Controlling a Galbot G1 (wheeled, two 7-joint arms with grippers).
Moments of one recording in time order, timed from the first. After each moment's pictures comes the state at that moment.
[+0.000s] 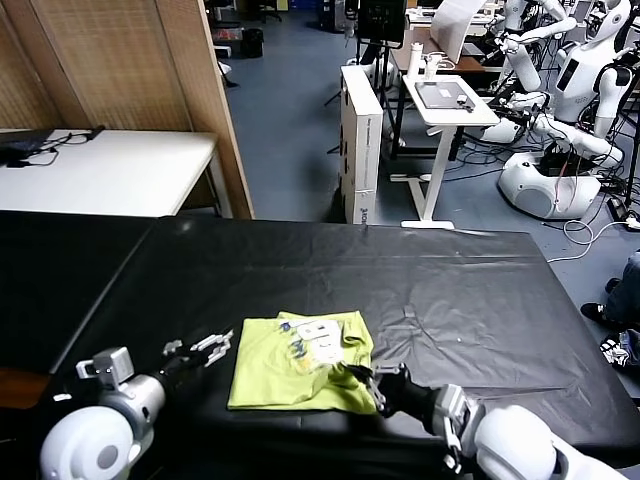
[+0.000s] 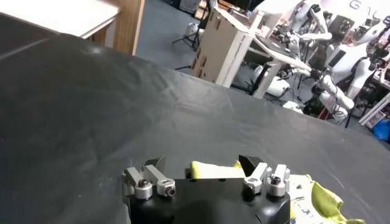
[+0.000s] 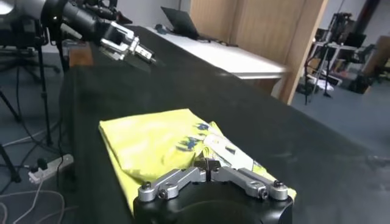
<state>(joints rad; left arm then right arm) 1.48 -1.14 -0.67 -2.24 -0.93 0.71 -0.21 -1.28 0.62 0.07 2.15 0.41 -0.23 -0.23</state>
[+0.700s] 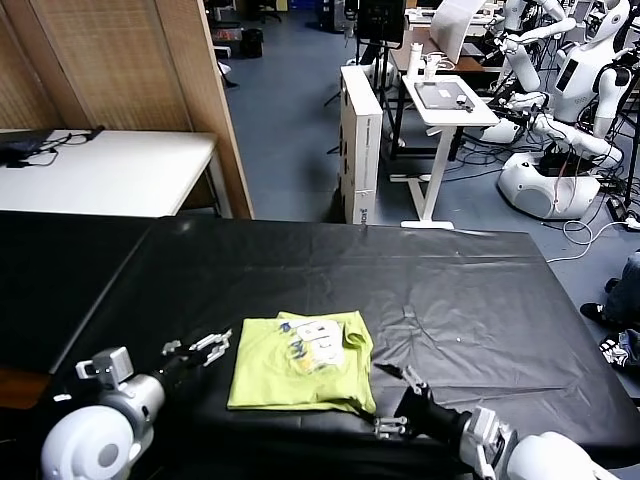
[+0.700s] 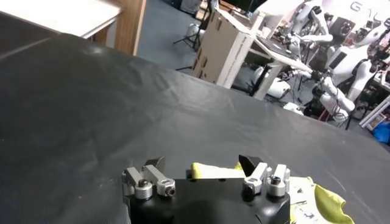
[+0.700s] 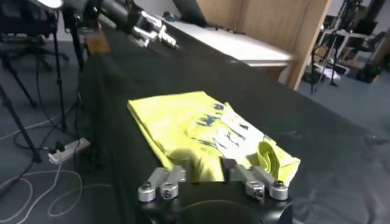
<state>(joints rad) 1.47 -1.16 -0.67 -2.23 -0.92 0.71 -0.21 -1.45 0.58 0.24 2.22 0.48 -0.21 -0.15</state>
